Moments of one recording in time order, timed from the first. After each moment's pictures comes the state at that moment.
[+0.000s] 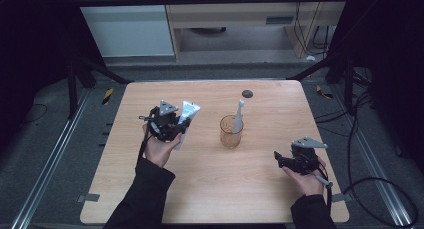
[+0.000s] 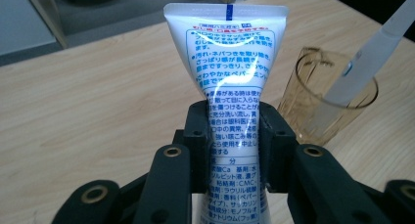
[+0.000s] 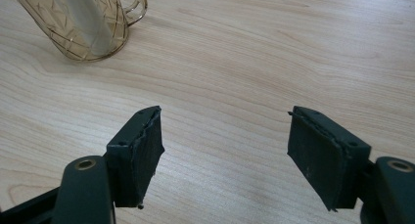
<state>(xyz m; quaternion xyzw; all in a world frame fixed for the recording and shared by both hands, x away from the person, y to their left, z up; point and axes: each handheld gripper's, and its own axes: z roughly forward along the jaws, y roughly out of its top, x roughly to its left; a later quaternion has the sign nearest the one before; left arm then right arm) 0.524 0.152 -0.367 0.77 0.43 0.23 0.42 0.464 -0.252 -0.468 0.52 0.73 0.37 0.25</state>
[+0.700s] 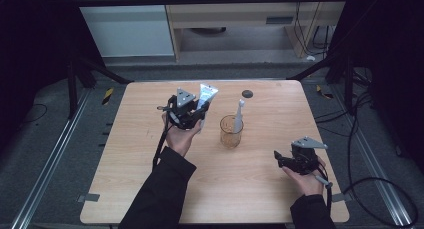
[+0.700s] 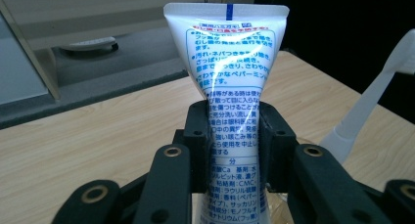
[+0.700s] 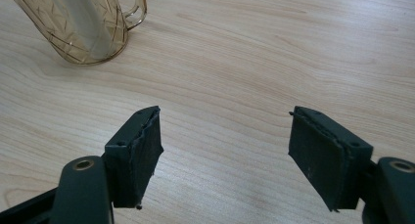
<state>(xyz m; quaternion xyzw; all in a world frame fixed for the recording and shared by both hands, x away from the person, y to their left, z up) 0.542 0.104 -0.353 0.72 0.41 0.26 0.50 0.464 -0.251 -0.468 0.51 0.73 0.37 0.26</state>
